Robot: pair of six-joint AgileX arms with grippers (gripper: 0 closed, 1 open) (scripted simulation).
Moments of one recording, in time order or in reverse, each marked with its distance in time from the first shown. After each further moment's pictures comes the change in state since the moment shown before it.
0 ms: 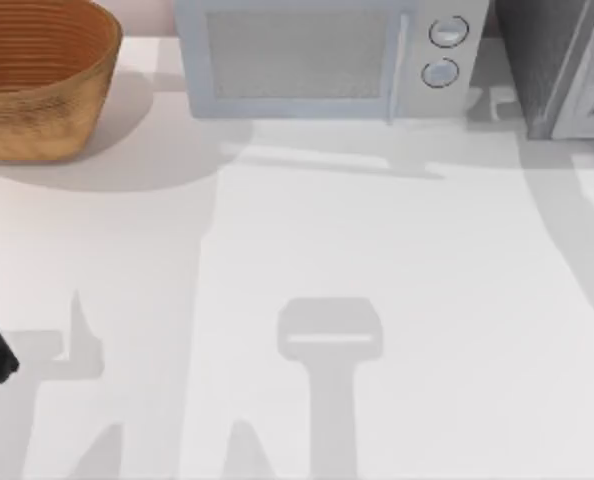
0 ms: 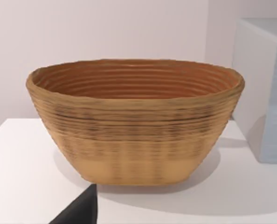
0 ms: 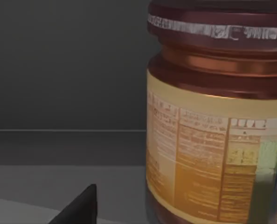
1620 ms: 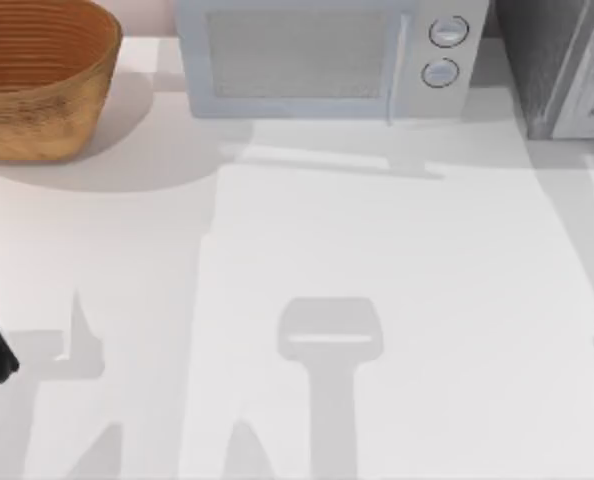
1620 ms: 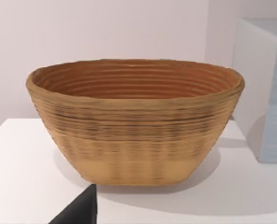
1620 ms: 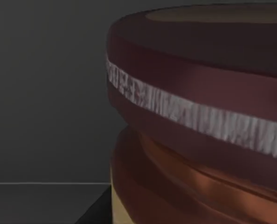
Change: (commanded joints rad) left arm 0.000 0.000 0.000 0.000 0.000 0.000; right arm -0.085 0.267 0.209 0.068 -0.071 -0.001
